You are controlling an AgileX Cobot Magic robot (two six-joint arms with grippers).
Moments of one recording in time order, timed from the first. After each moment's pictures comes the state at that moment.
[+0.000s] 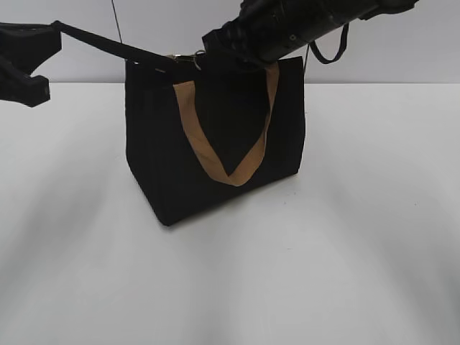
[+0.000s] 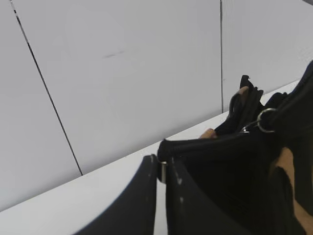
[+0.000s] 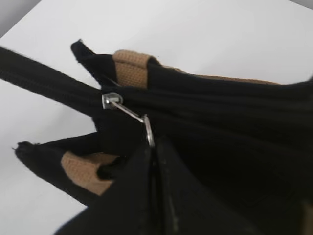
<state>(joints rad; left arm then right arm) -0.28 1.19 -0.57 0.42 -0.45 -0.18 0.43 1.90 -1.49 0.85 0.60 -0.78</state>
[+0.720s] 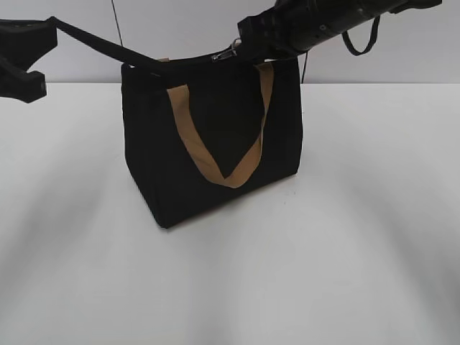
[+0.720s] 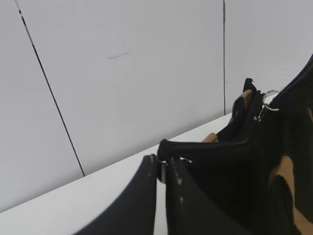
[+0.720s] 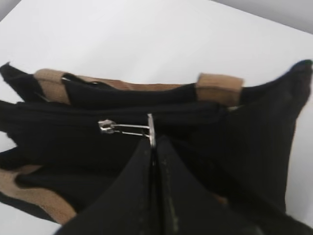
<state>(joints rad) -0.28 1.18 -0.57 0.41 -0.45 -0.18 0.34 1.90 -1.49 0.83 0.56 -0.74</state>
